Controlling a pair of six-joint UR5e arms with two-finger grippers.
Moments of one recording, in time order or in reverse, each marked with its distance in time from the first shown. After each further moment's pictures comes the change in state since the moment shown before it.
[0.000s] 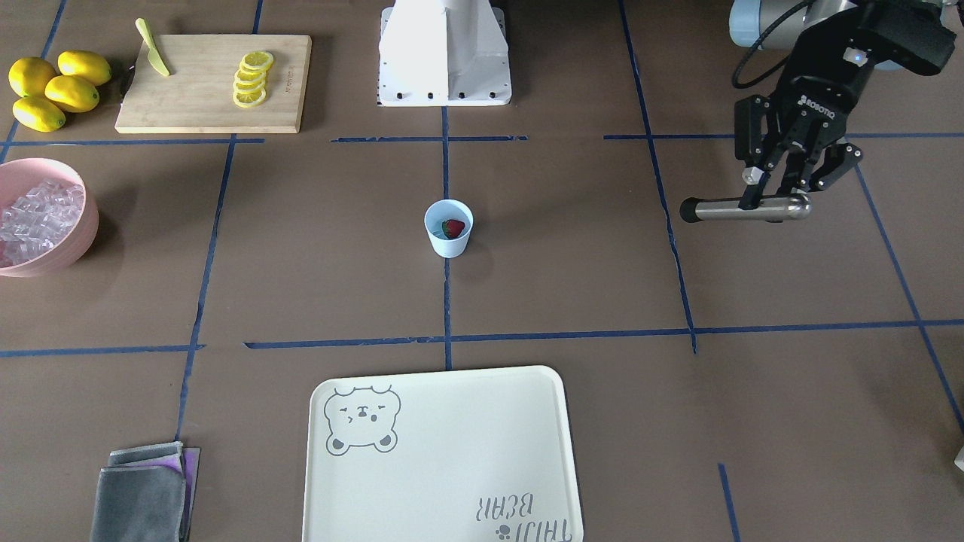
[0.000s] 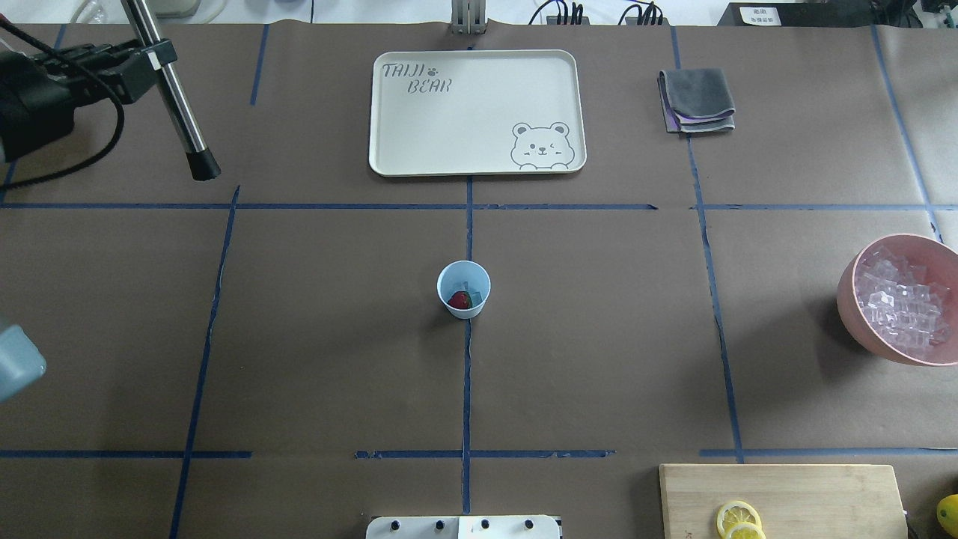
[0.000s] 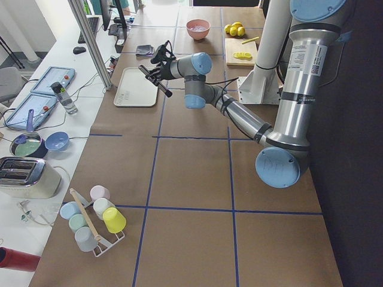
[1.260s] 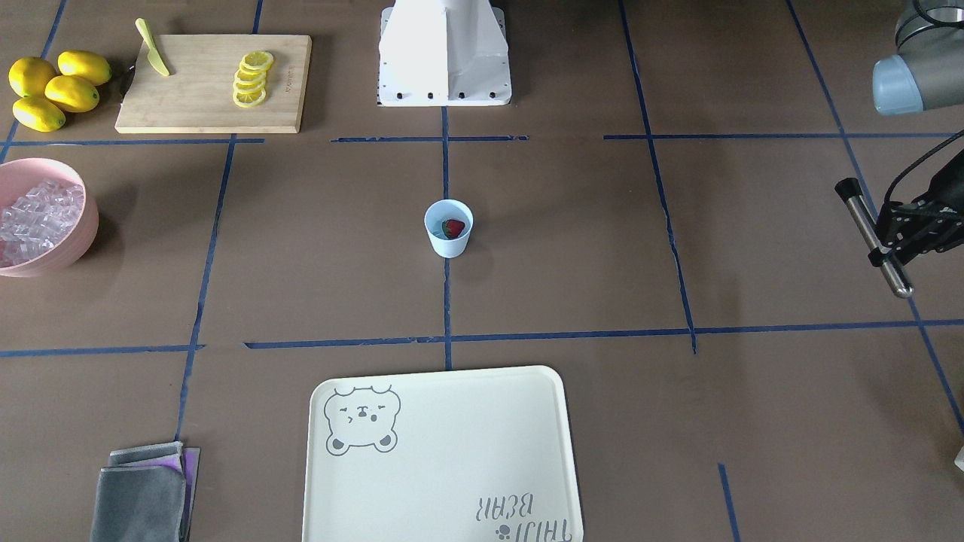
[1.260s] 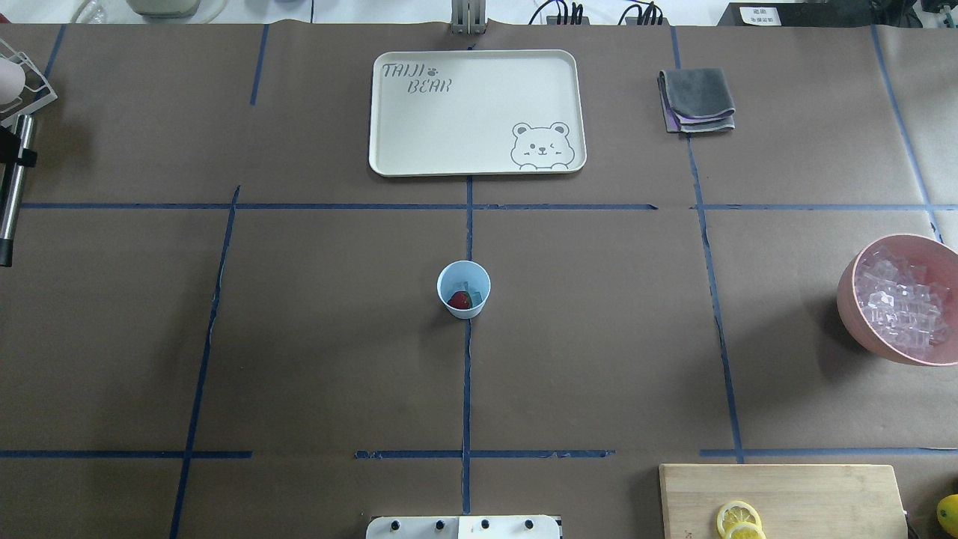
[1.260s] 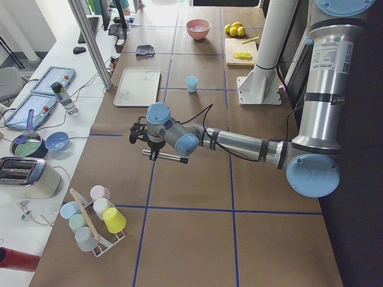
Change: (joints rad) left arm -0.456 -0.014 0.254 0.693 -0.905 0.323; right arm 0.001 0.000 -0.027 0.003 0.003 0.001
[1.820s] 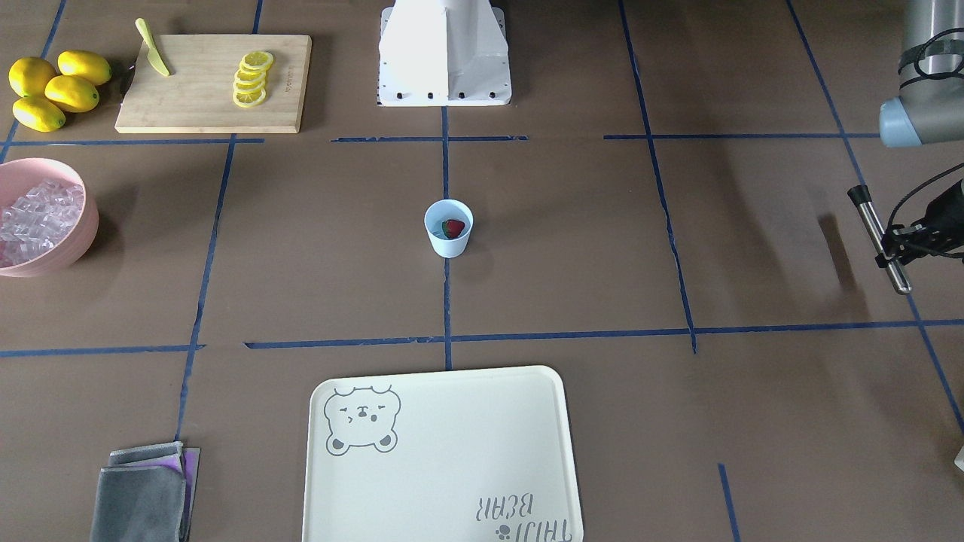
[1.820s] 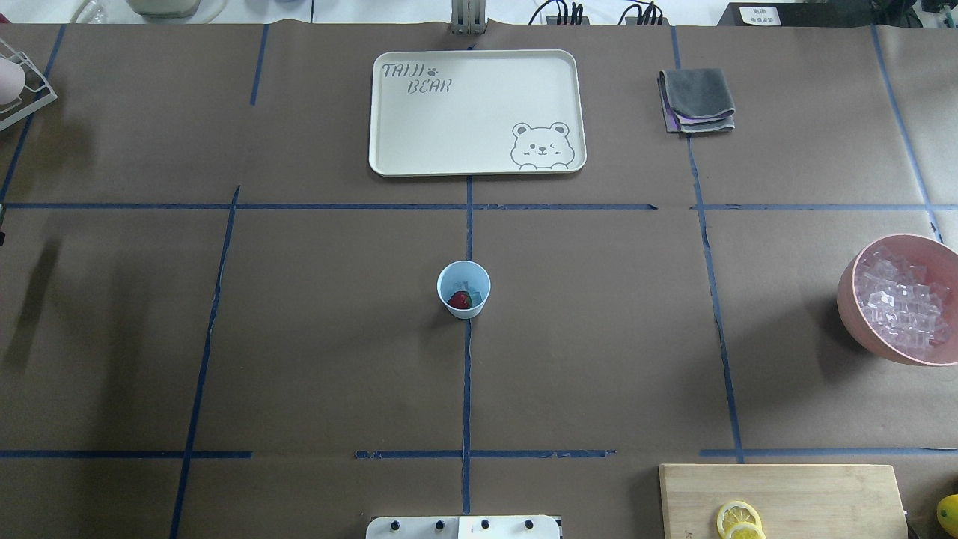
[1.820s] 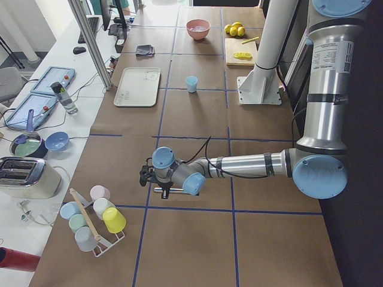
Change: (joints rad) left arm 0.021 0.087 0.315 -0.160 -0.010 0.019; right arm 0.000 -0.003 -0.014 -0.001 0.000 -0.002
